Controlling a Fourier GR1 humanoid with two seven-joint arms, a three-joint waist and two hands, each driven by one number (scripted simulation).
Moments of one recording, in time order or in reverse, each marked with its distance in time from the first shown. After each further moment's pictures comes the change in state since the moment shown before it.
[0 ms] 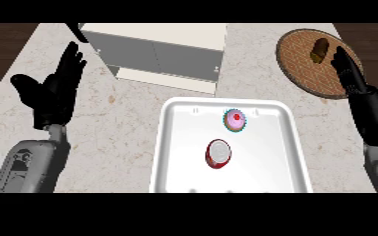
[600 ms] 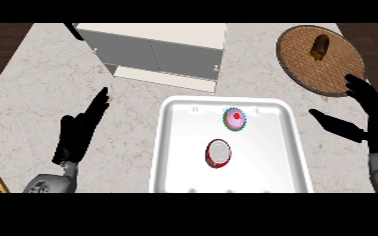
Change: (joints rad) left arm 0.219 0.006 -0.142 0.047 -0.038 -0.159 -0.056; right arm 0.079 0.045 -0.081 0.091 0.125 -0.254 0.306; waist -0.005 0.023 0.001
